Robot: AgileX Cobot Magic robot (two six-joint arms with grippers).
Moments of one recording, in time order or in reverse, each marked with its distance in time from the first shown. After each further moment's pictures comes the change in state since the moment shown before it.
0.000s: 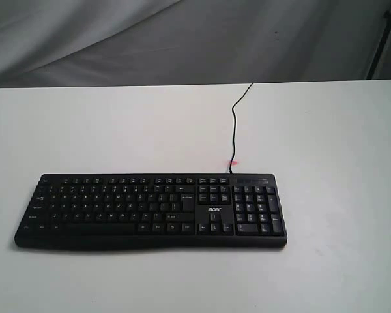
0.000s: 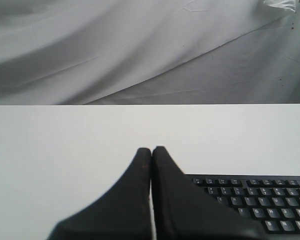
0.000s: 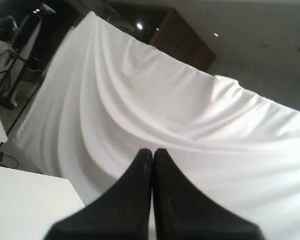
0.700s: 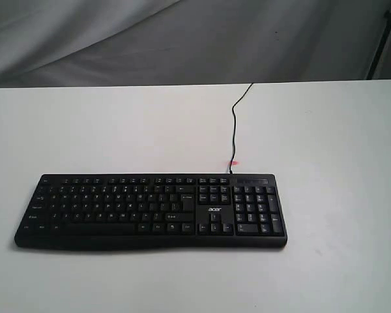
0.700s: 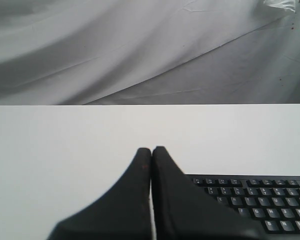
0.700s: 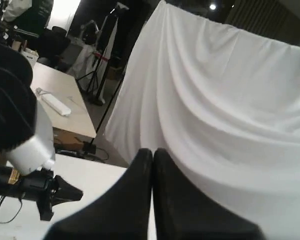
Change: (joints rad) left arm 0.000 0.000 0.000 0.000 0.000 0.000; right arm 0.025 0.213 0.000 0.334 0.085 -0.197
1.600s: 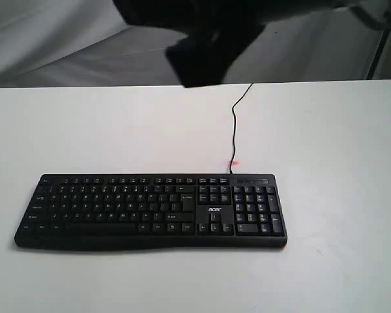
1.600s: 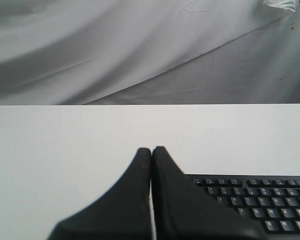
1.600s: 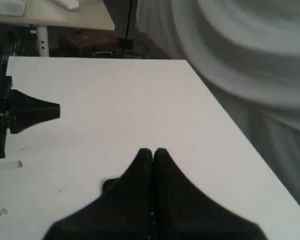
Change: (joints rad) left arm 0.000 0.000 0.000 0.000 0.000 0.000; right arm 0.000 0.683 -0.164 -0.018 -0.044 -0.002
